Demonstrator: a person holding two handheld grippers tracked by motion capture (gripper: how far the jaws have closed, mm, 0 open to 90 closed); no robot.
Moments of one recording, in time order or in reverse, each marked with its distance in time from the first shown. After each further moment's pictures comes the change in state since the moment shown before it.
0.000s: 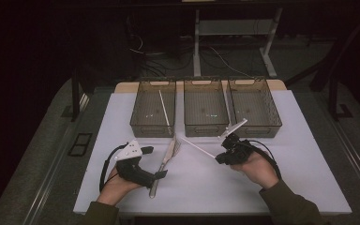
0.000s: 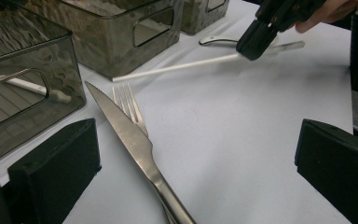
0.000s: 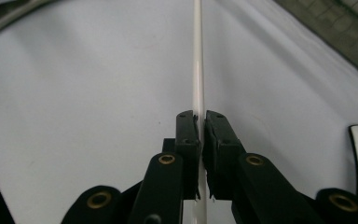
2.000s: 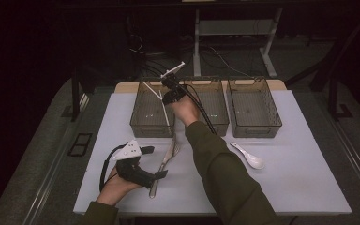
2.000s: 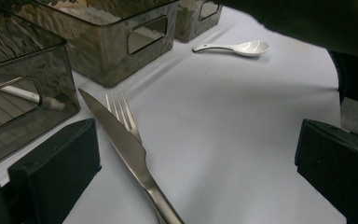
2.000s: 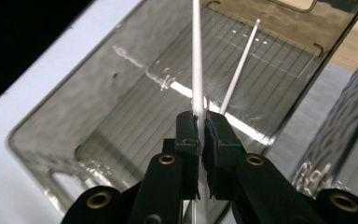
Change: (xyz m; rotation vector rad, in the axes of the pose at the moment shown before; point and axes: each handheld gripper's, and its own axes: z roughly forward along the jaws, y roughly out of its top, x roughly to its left) left arm -0.001 0.001 -0.002 -0.028 -0.027 -0.007; right arm -0.014 0.240 0.083 -0.151 -0.091 0.219
